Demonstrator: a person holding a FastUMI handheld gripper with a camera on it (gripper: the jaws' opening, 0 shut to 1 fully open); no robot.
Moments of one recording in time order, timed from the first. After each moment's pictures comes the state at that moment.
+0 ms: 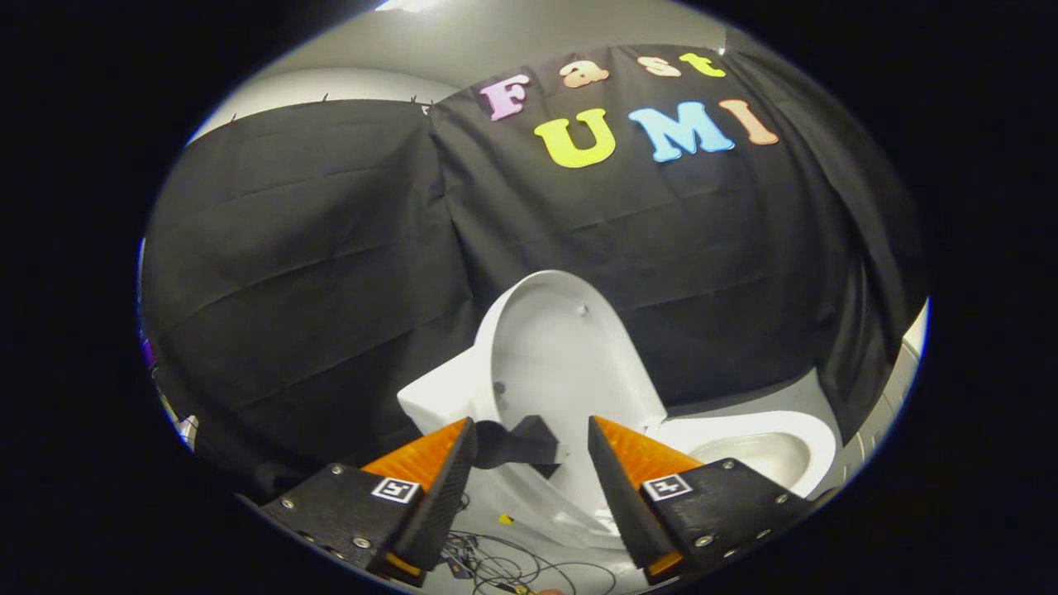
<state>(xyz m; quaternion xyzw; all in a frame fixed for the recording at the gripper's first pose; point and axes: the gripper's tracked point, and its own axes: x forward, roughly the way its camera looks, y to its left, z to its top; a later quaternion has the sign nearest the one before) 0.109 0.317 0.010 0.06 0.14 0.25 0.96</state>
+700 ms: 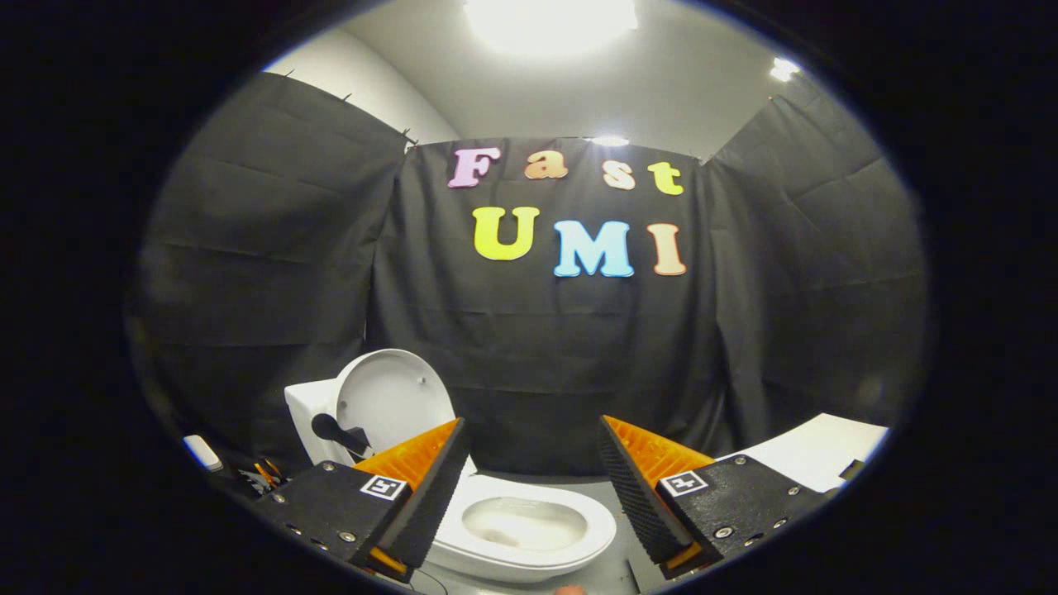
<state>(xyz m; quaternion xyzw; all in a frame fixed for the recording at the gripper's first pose) 0.052 0.071 0.114 -0.06 -0.02 0.09 0.99</state>
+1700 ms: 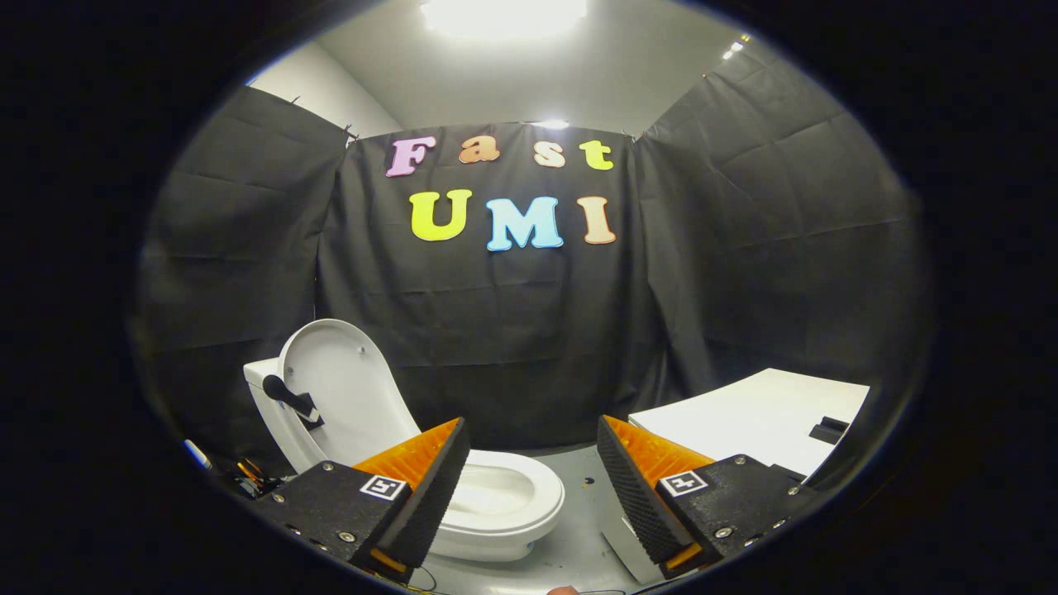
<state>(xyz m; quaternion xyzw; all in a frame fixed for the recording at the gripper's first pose) 0.015 -0.021 0.059 -0.03 0.02 0.02 1.00</state>
